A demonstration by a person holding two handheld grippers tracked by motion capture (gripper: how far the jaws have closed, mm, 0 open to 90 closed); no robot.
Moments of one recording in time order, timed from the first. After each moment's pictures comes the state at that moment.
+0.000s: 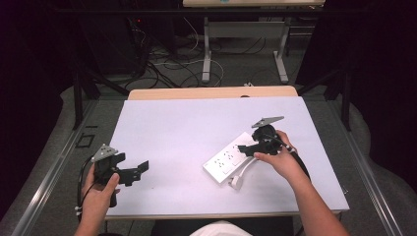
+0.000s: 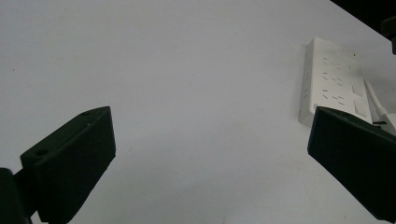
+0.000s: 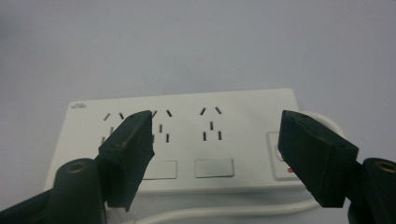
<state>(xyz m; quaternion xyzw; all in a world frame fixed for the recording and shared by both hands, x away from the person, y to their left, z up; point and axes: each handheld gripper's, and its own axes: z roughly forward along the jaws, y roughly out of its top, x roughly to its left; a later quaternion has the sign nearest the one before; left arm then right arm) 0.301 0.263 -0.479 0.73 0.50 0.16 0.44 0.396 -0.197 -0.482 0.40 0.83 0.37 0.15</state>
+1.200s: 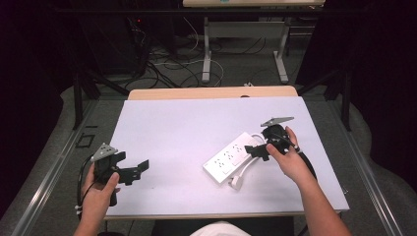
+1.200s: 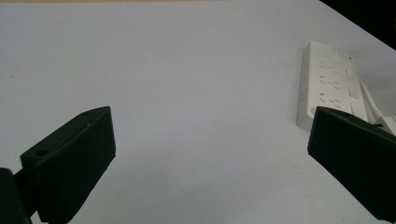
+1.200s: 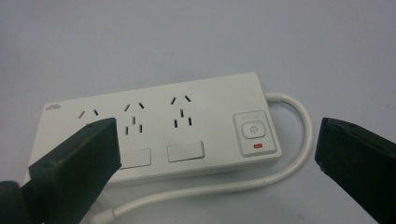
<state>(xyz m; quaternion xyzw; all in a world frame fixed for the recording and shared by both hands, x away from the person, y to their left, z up) 0.303 0.263 -0.478 0.73 0.50 0.16 0.45 0.392 -0.216 -0.480 0.45 0.80 0.36 0.15</state>
